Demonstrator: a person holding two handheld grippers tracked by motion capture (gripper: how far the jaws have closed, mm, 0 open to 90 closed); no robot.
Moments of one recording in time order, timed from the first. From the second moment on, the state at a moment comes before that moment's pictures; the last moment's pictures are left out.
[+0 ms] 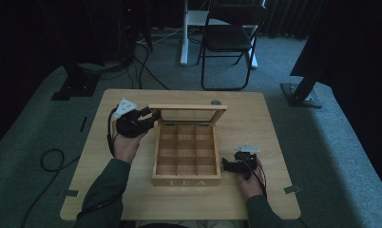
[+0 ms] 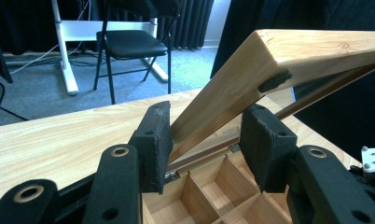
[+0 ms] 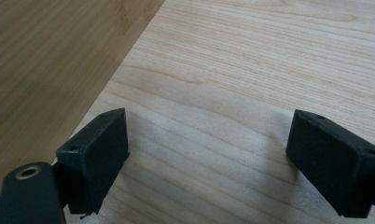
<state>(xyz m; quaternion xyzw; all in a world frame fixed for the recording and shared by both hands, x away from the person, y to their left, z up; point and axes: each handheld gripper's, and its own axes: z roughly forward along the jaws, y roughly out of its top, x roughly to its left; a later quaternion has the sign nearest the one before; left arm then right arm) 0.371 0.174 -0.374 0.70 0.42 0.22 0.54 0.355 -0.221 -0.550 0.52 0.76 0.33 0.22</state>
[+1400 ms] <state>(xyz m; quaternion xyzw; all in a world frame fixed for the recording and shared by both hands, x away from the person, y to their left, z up) 0.338 0.176 -0.396 0.71 0.41 0.21 0.54 0.355 -0.221 -0.550 0.52 0.76 0.33 0.22</state>
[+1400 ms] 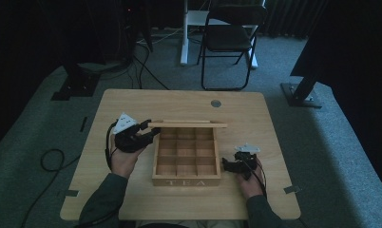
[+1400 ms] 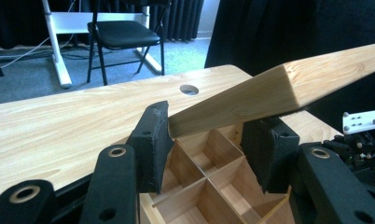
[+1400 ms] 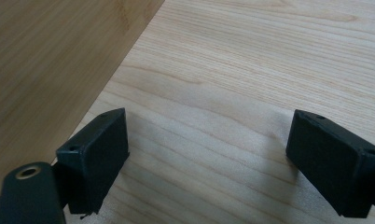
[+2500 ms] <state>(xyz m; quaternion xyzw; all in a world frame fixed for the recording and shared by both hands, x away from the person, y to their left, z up) 0.316 0.172 -0.416 0.71 0.41 0.21 0.53 0.355 -0.221 -0.550 0.52 0.76 0.33 0.22</state>
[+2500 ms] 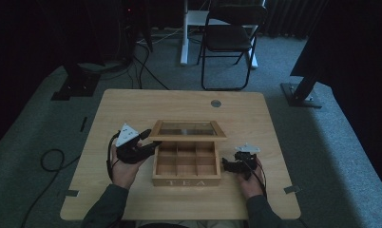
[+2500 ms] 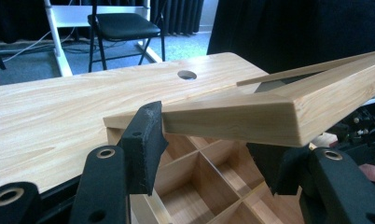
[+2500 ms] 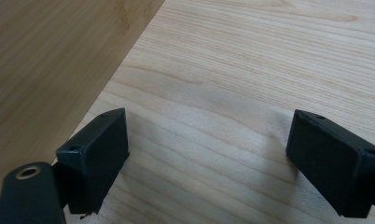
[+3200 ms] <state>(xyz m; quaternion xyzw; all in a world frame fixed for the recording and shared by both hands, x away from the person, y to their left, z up) 0.307 0.177 -0.422 0.71 0.41 0.20 0.54 0.355 -0.221 -0.550 0.52 0.76 0.33 0.22</state>
